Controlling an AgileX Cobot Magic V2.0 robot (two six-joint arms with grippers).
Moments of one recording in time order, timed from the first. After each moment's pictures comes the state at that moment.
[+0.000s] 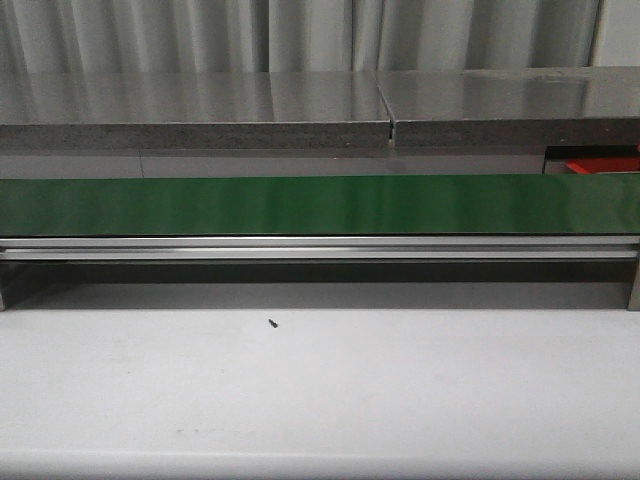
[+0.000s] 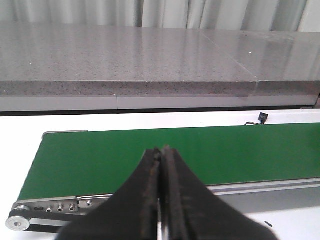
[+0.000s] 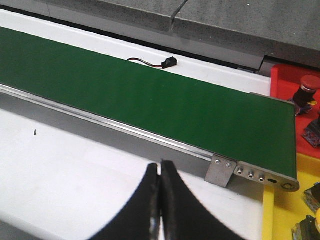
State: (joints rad) left arm -0.09 0.46 -0.37 -0.96 0.20 0.87; right arm -0.29 0.48 -0.50 0.82 0.69 -0.93
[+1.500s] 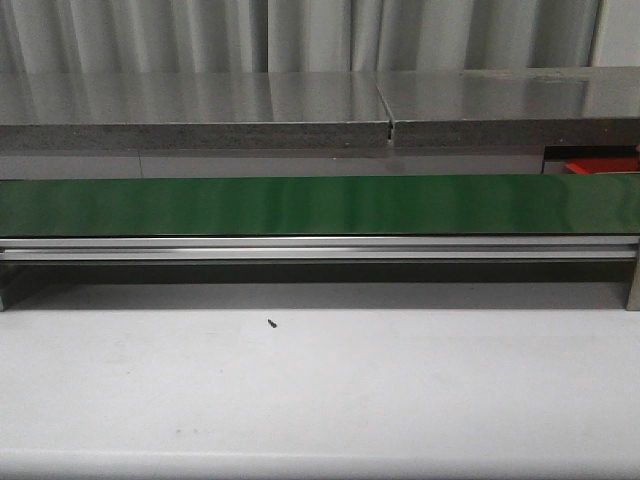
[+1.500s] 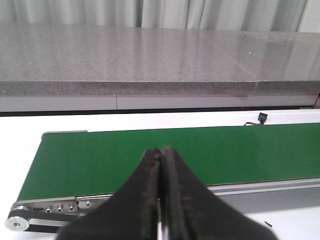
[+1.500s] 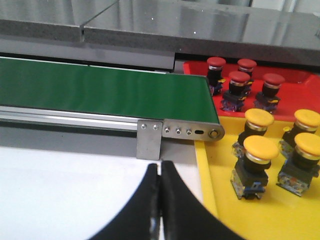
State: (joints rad) left arm -0.09 0.46 -0.37 -0.96 0.19 0.87; right arm -0.04 -0.01 0.02 -0.03 0.22 -0.01
